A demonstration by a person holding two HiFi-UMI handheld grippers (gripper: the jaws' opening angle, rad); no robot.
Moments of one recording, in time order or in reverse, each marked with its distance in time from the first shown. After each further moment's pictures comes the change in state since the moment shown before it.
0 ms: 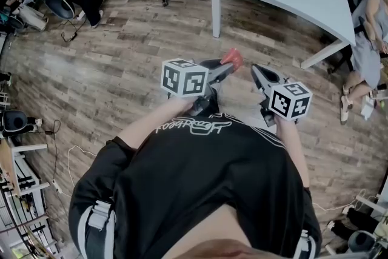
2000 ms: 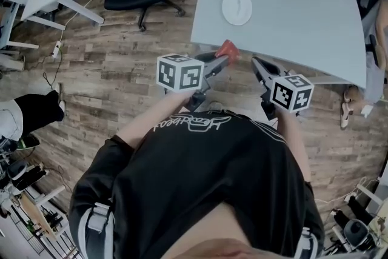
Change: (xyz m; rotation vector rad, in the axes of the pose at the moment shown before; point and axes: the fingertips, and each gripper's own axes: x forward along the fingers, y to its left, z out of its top) left arm 0.200 0.311 0.267 -0.057 0.133 -0.071; right arm 0.286 -0.272 0.197 0.154 0.050 -0.135
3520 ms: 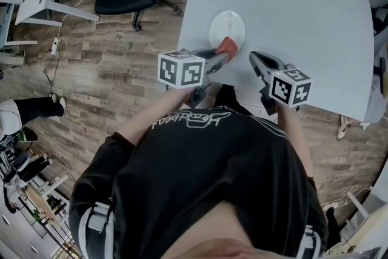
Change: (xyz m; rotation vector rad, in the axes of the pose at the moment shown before) left arm 0.134 0.089 0.089 -0.099 0.053 0.070; right arm 0.090 -0.143 0.079 0.037 0.099 0.067
